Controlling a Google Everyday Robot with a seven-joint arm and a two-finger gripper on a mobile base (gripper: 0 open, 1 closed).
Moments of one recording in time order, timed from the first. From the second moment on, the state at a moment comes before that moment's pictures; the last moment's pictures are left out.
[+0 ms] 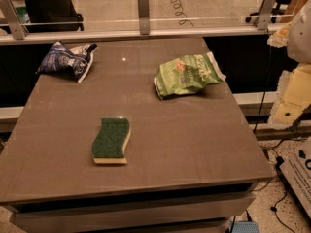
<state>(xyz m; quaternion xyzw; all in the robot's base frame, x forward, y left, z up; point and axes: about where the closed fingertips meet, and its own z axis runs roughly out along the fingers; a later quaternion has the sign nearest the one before) 0.438 -0.217 0.976 -0.60 0.78 -0.03 0.16</state>
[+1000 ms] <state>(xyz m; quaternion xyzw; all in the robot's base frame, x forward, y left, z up) 0.455 -0.203 0.957 -0.61 0.77 -0.02 0.18</state>
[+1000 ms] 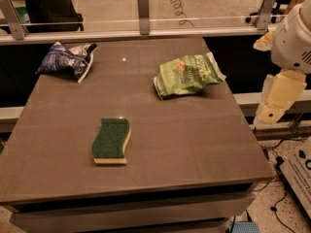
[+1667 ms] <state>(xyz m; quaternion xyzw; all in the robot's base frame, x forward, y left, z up) 0.492 -0.186 0.940 -0.64 0.74 -0.02 0.21</state>
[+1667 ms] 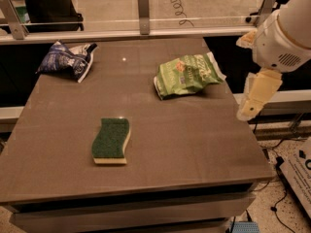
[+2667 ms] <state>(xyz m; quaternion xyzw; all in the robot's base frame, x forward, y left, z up) 0.594 -0.144 0.891 -0.66 0.70 0.01 0.28</state>
